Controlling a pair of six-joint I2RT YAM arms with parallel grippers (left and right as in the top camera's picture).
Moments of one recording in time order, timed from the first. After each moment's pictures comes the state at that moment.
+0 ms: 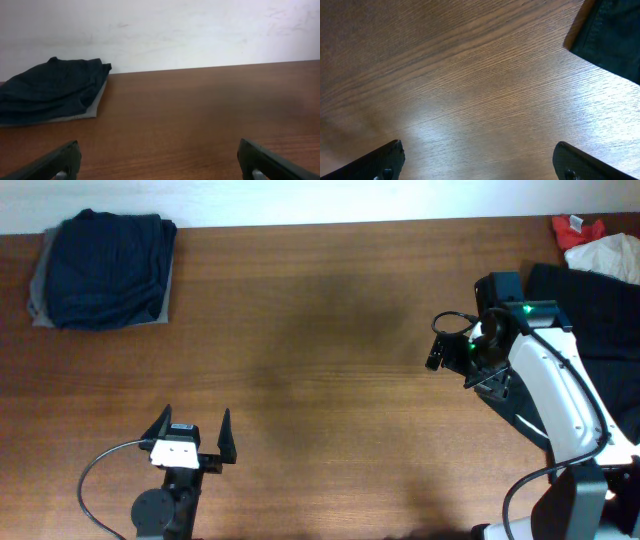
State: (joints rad) left arm -0.01 0.01 0.01 -0.07 0.09 0.02; right arm 0.01 1.61 1.32 -1.16 -0.14 0.47
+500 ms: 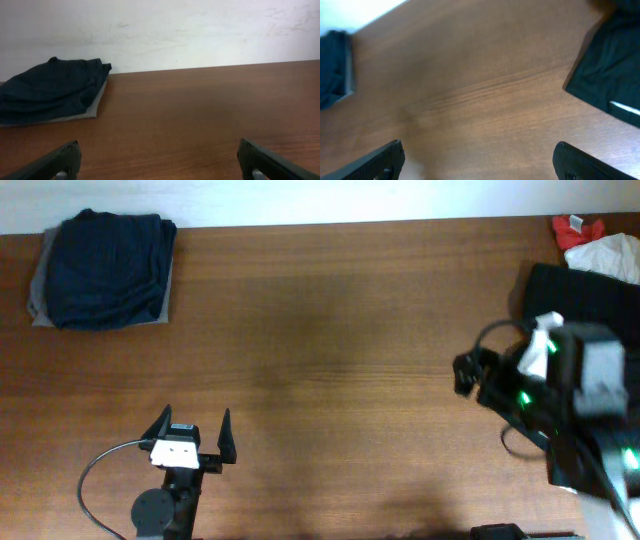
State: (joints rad) left arm -0.01 0.01 0.01 -0.07 0.09 0.02; right arm 0.05 0.96 1.32 -1.19 -0.13 0.45
